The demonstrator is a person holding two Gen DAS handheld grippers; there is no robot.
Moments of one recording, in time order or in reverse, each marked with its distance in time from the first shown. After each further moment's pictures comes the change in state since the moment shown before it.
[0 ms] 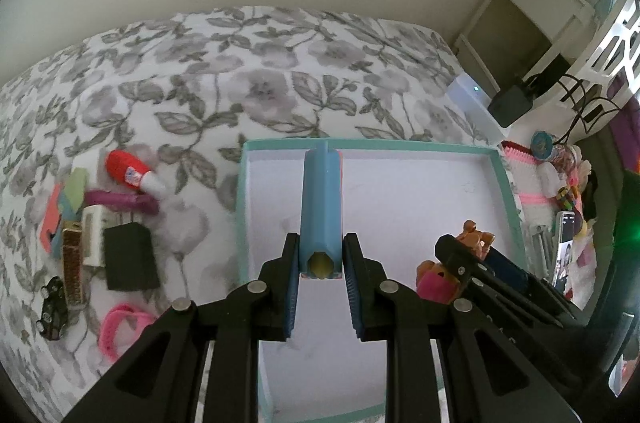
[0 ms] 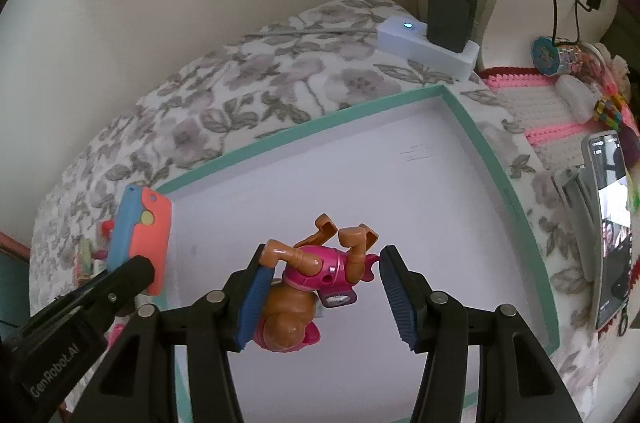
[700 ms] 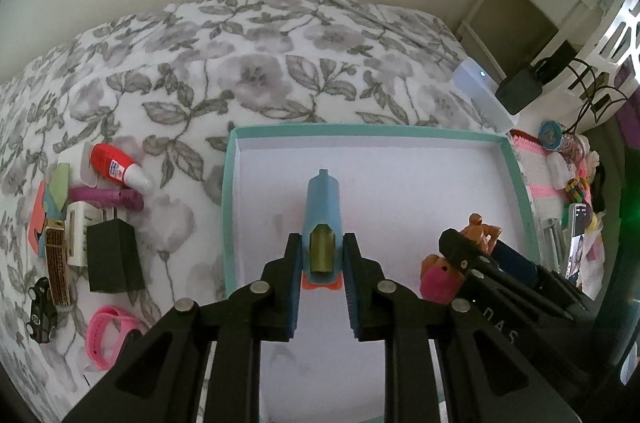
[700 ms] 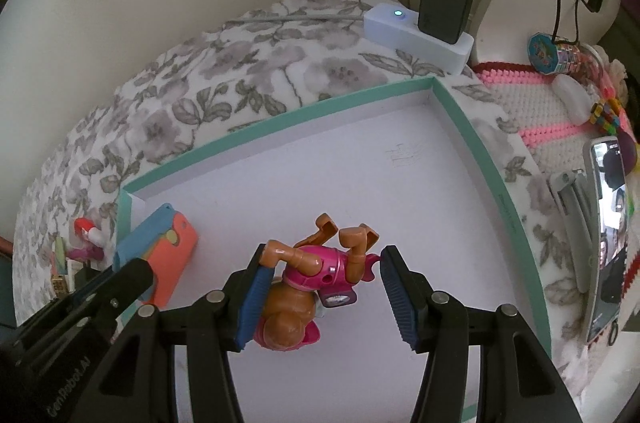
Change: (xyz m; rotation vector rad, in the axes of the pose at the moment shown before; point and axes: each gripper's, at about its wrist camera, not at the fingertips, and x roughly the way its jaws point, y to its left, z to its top) left arm 0.019 -0.004 -0.005 0.009 0.025 0.015; right arm 0.016 -0.004 0.005 -0.025 0.043 -0.051
